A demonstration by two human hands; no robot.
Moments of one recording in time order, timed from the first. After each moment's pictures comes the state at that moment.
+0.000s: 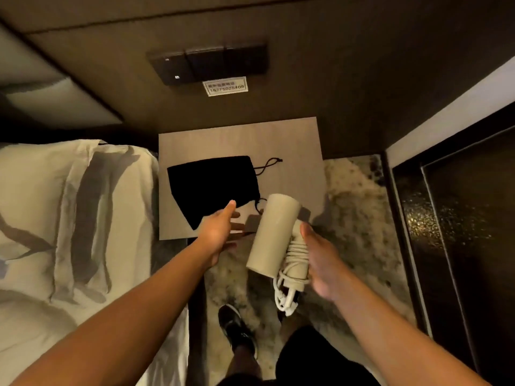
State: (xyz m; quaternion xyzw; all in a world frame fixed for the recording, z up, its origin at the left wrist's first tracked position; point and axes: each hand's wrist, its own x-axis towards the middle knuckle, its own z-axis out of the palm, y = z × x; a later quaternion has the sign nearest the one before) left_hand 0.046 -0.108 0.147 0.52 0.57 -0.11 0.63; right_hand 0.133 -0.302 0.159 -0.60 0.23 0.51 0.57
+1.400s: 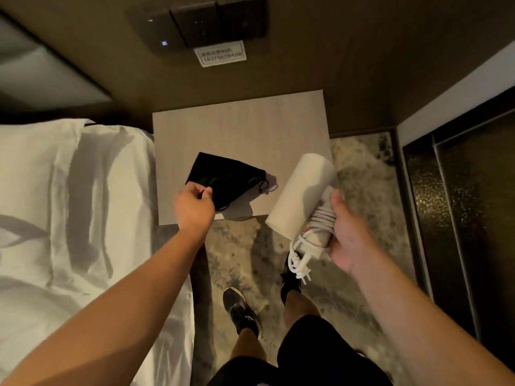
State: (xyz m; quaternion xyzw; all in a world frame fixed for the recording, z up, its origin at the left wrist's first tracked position) left_hand 0.032 -0.067 0.093 0.71 0.59 0.05 0.37; right_hand 0.166 -0.313 0.143 -0.55 0.29 0.46 0.64
